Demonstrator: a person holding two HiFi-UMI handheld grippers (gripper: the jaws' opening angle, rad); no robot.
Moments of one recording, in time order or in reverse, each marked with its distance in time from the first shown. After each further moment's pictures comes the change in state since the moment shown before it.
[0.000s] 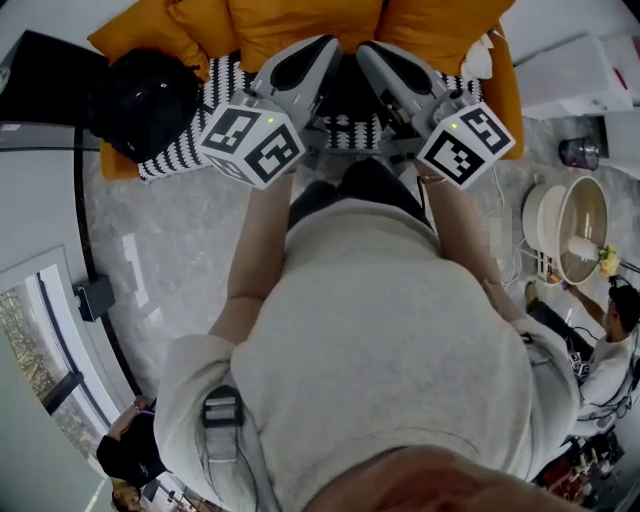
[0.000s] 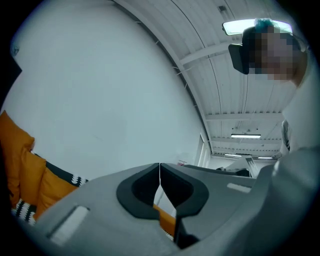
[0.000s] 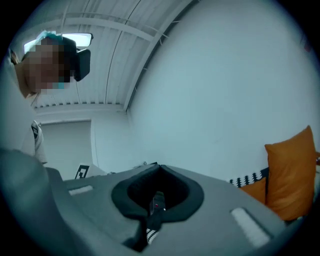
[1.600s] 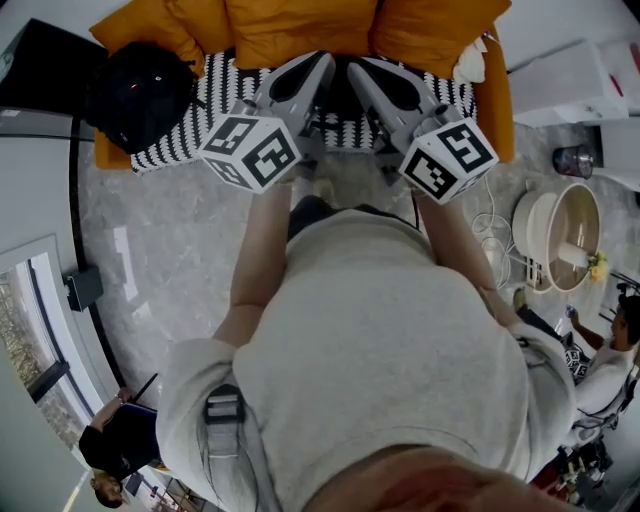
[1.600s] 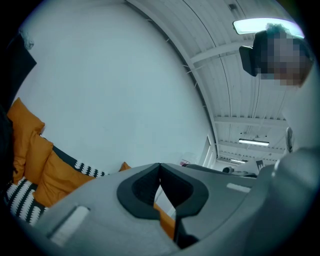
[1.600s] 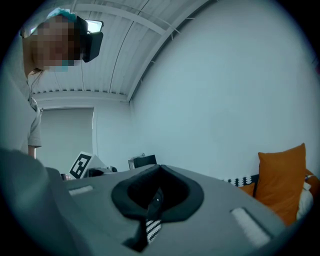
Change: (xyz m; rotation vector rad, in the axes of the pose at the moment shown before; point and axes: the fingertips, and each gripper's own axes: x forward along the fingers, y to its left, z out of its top) left arm -0.009 -0.023 -0.031 -0.100 0.025 0.079; right arm -0.036 0.012 -0.014 -0.122 0.080 -0.023
